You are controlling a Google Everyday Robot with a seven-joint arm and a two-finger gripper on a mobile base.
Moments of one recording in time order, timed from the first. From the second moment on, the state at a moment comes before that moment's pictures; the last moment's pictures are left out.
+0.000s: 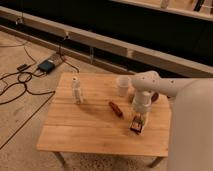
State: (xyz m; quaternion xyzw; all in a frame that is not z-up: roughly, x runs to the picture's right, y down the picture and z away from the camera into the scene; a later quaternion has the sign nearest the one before) arm 0.195 0.191 0.803 -0.24 0.41 0.77 0.44
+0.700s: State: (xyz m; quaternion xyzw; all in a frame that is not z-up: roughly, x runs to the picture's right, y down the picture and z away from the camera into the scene) arm 0.212 0.193 0.818 -0.23 0.40 0.78 0.41
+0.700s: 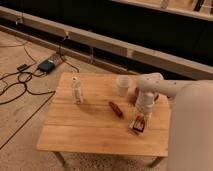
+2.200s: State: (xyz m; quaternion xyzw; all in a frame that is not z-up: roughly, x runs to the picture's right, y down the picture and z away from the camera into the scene) arm 0.183 0.112 0.788 -0.23 0.32 0.79 0.47
